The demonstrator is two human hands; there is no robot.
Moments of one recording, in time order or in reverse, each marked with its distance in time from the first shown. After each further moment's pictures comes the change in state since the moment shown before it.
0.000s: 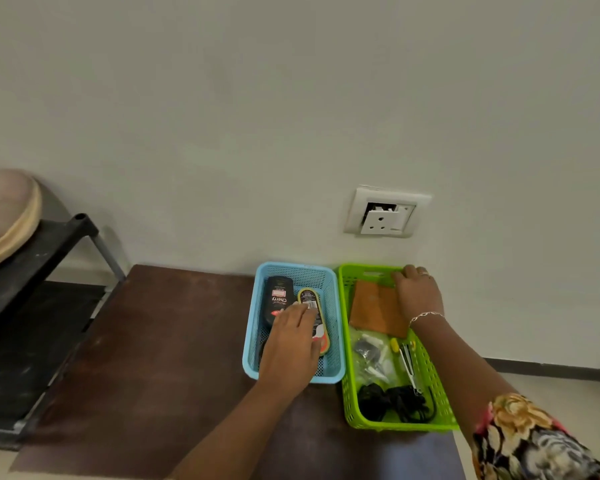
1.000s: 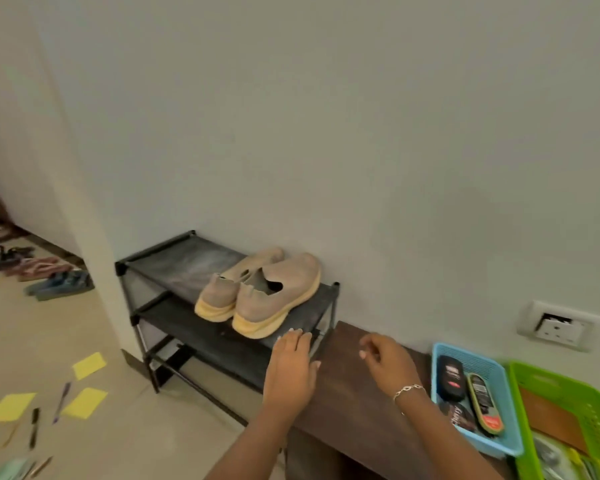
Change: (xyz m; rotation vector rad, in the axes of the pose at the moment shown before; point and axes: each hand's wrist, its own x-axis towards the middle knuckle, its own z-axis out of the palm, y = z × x) left_hand -0.162 -0.118 -0.303 0.206 0.154 -0.411; right_hand -0.177 -0.327 -0.195 0.833 -0.016 -0.396
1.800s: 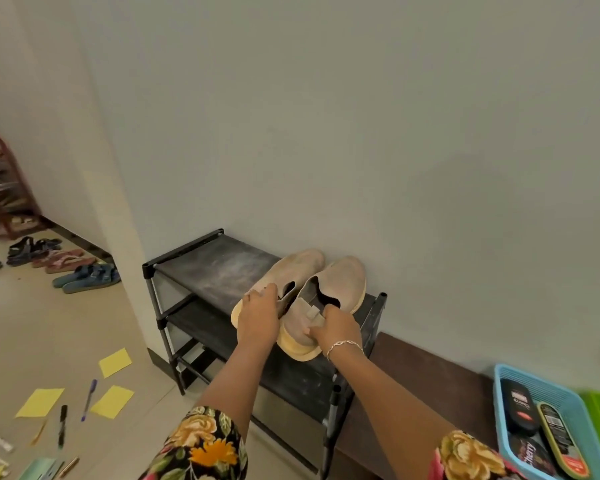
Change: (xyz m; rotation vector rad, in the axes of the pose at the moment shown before) left_hand 0.102 -0.145 -0.043 0.101 0.019 -0.356; right_hand 0.092 -0.151 0.095 -0.062 -0.150 0.121
